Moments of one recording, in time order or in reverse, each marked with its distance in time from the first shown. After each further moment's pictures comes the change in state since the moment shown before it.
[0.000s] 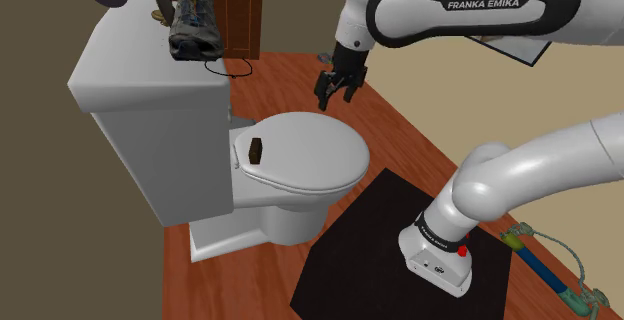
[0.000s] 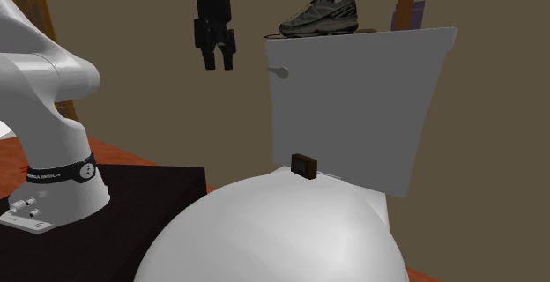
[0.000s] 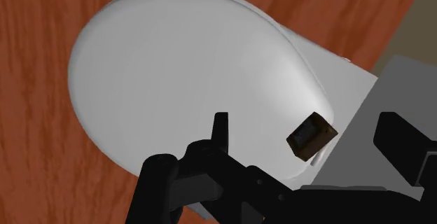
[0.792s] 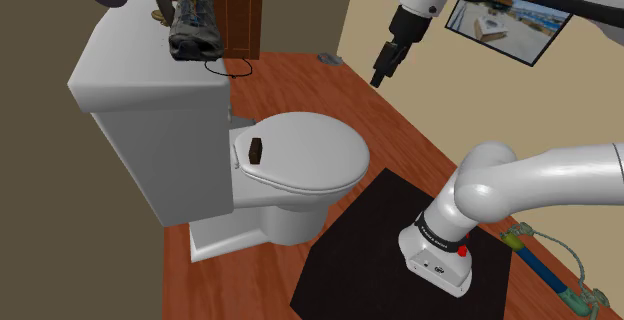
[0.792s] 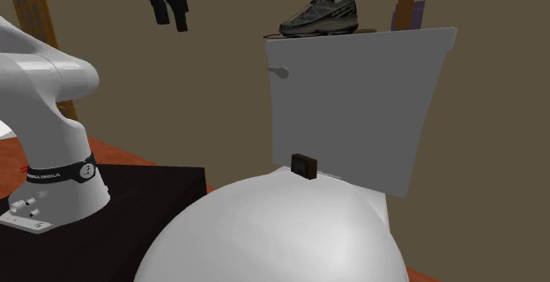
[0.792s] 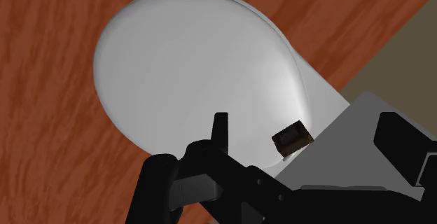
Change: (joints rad) arm 0.055 -0.279 -0.211 0.011 -0.059 -0.246 -0.373
